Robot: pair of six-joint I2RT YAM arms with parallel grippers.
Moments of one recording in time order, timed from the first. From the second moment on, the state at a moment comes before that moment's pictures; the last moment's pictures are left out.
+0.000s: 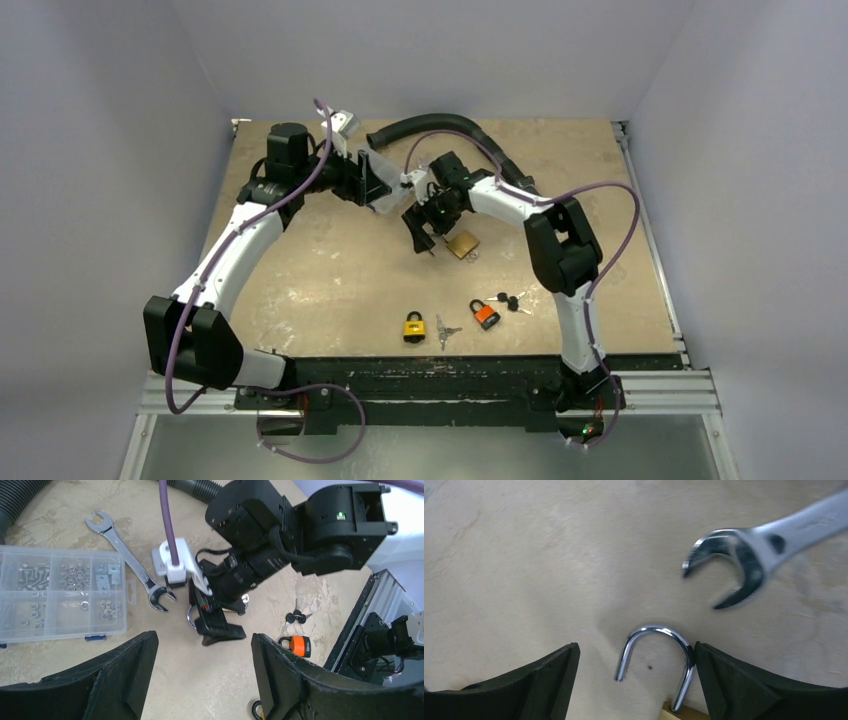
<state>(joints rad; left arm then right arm) -0.22 1.39 1.23 -0.29 0.66 -0.09 0.54 2.15 1.63 -0.57 -0.41 -0.21</state>
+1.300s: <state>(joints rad) -0.22 1.39 1.23 -0.33 0.66 -0.04 0.56 1.92 1.37 -0.53 -0.10 -0.40</state>
